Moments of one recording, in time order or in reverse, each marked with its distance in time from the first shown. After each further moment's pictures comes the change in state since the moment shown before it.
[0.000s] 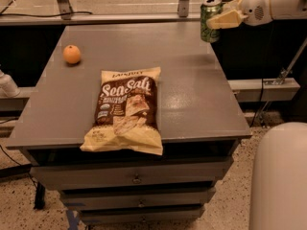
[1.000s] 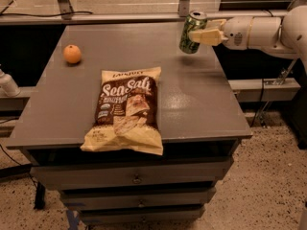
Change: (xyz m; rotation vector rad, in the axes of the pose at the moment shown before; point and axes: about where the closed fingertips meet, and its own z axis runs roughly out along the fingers) arm 0.010 0.040 0.045 -0.052 -0.264 0.118
